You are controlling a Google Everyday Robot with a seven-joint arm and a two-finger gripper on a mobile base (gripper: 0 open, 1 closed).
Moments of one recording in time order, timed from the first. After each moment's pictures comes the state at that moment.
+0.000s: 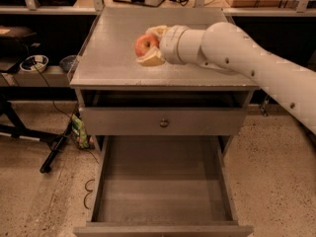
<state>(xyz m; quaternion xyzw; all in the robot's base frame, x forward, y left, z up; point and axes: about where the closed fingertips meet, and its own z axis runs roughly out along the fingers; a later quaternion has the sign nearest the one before) 0.722 0.019 0.927 -0.54 0.58 0.03 0.61</state>
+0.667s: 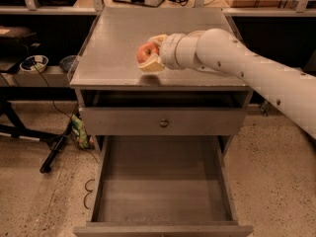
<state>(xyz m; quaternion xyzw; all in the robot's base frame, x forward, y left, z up) 0.745 0.015 0.889 -0.53 0.62 0.04 0.59</state>
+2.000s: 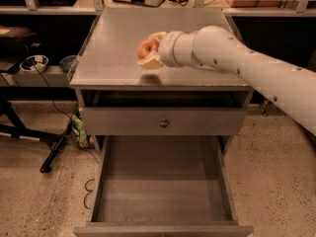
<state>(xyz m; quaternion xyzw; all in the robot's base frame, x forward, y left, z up) 0.751 0.019 0.891 -0.52 0.62 0.03 0.58</state>
